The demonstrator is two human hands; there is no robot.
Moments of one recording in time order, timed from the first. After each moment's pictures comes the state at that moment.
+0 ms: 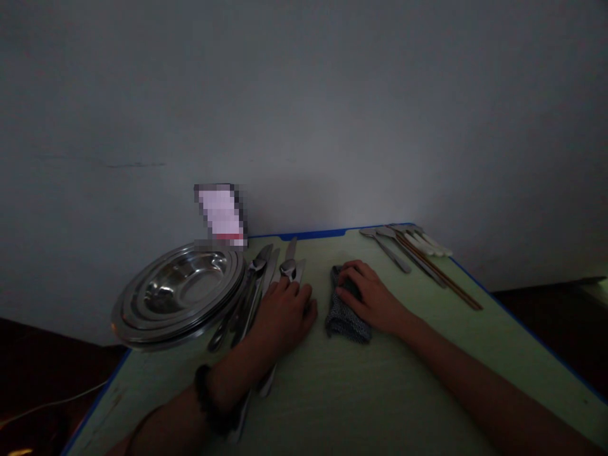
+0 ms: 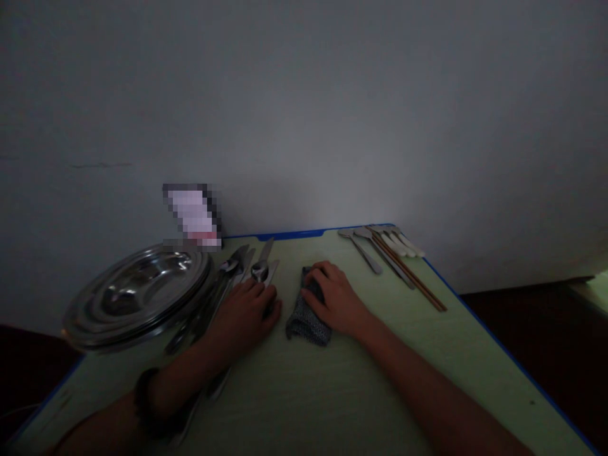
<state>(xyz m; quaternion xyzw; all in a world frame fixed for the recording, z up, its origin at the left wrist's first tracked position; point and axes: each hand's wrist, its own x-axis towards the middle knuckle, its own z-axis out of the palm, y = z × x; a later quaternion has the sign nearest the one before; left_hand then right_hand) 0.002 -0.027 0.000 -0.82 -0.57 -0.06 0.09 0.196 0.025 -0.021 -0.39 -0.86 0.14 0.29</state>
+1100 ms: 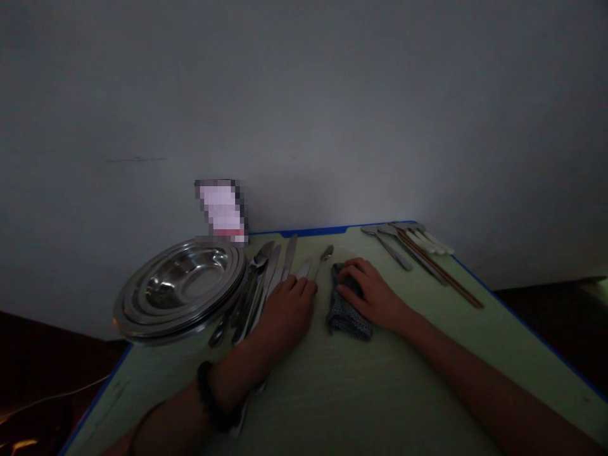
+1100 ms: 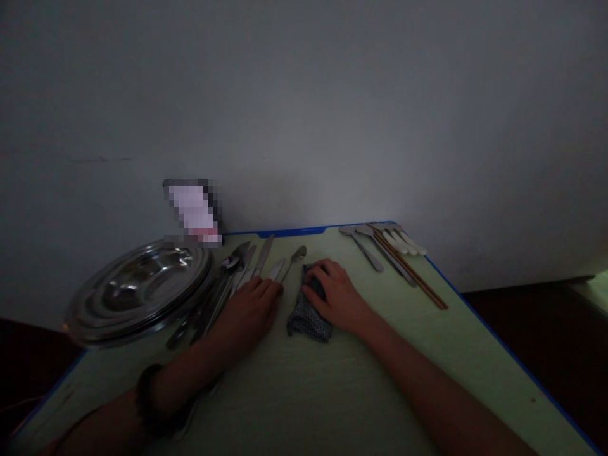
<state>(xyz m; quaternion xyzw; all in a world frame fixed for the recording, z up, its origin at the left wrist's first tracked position) 0.004 -0.027 0.000 -0.83 -0.55 -0.06 0.05 0.196 0.026 -0.021 -0.38 -0.86 0.14 0.30</state>
